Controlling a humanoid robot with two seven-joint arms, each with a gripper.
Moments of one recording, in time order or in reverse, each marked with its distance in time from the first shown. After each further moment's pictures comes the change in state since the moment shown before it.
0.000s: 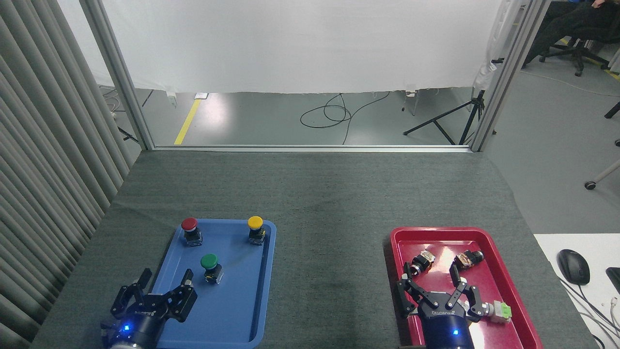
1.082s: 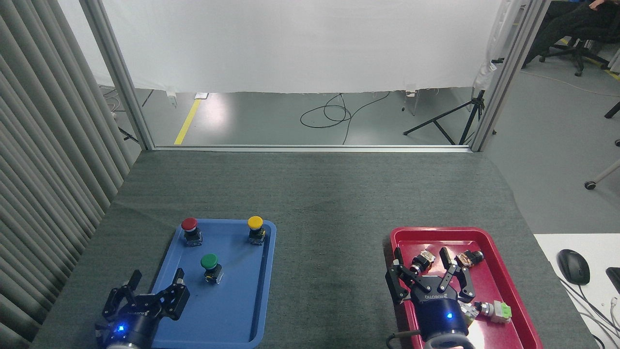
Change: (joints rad) left arm 0.003 -0.004 0.018 0.004 -0.007 0.064 -0.005; right arm -0.070 -0.040 0.053 0.020 -0.041 -0.011 0.003
